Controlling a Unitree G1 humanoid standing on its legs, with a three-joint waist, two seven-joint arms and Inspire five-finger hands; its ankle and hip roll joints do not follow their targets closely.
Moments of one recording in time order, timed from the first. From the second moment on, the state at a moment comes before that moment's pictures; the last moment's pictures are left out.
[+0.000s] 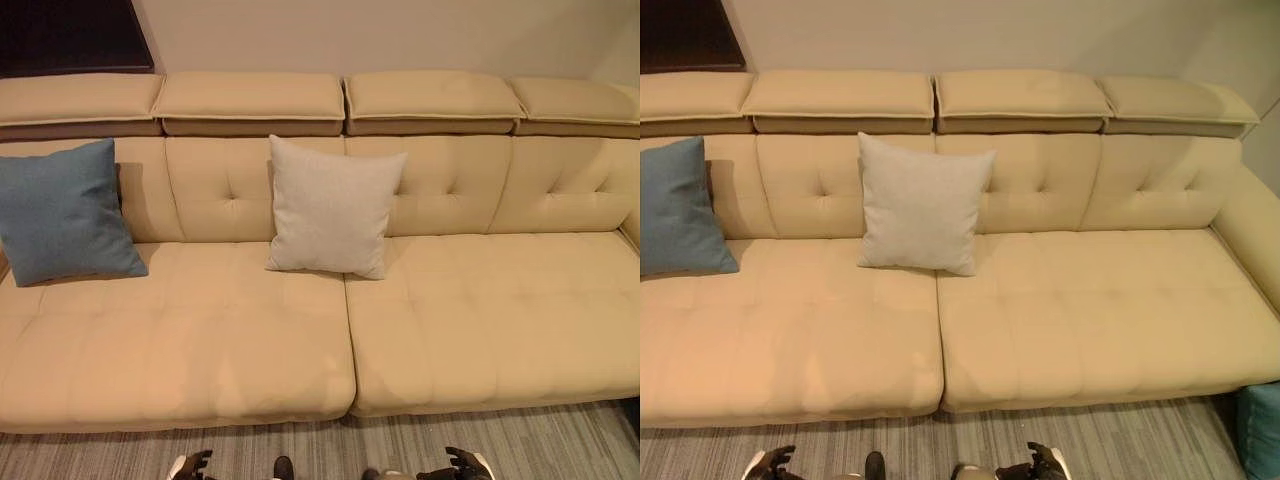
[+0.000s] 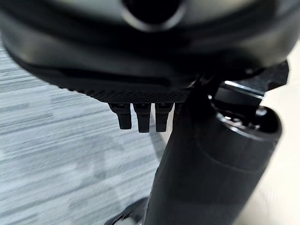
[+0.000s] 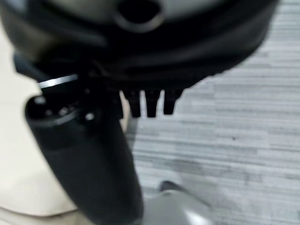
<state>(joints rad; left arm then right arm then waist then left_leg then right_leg) 0.07 0.31 -0.15 1.19 0.03 -0.10 0.15 -0.03 -0.24 0.13 1.21 0.00 -0.06 -0.16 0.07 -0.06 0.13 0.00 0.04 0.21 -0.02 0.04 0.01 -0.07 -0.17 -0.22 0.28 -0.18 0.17</state>
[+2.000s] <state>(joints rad) -0.09 0.18 -0.31 1.13 0.03 -0.08 0.16 0.00 -0.31 0.09 1.24 0.06 -0.05 -0.25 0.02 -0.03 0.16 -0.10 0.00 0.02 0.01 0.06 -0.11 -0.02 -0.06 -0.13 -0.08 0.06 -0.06</state>
